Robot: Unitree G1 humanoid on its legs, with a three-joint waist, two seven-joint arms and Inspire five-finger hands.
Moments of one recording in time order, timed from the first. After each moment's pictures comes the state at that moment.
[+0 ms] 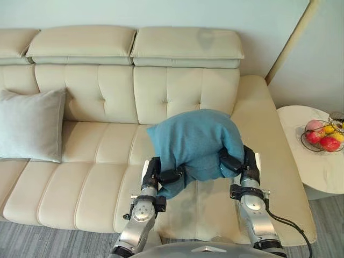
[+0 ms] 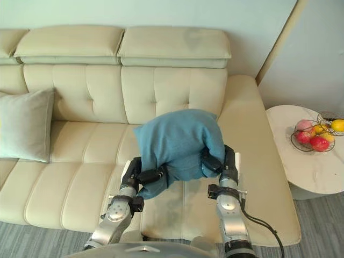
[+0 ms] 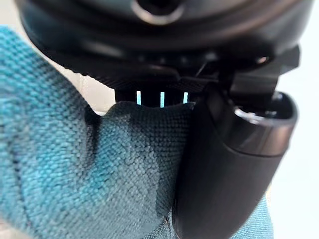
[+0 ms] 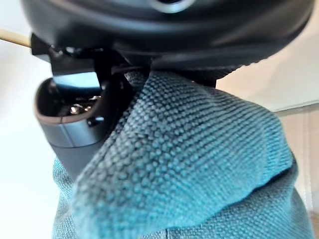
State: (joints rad) left arm 0.16 0.11 -0.35 0.19 -0.14 -0.03 0.26; right arm 0.12 -0.05 0.01 0.19 -0.05 -0.04 -0.28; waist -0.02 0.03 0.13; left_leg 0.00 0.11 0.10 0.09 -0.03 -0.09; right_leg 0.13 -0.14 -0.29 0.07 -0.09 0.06
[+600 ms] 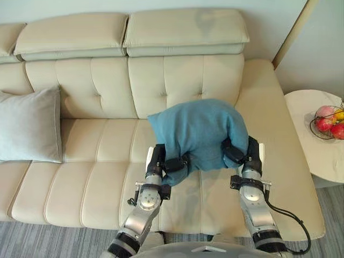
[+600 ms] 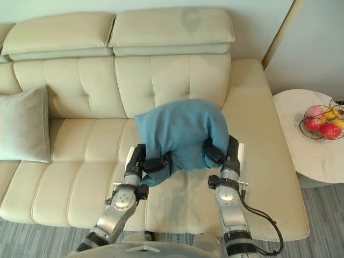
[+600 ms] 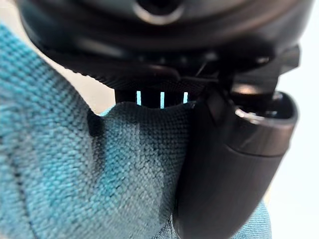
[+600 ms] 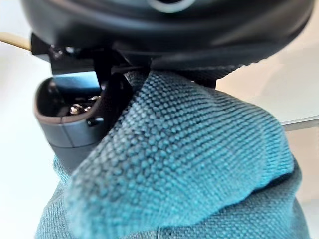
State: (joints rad) left arm -0.07 0.12 -0.41 0.18 -0.09 -0.03 0.42; right arm -0.09 -0.08 0.05 0.20 -0.15 -0.04 -0.47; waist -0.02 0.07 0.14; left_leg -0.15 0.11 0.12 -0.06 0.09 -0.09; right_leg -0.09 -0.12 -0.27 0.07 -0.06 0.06
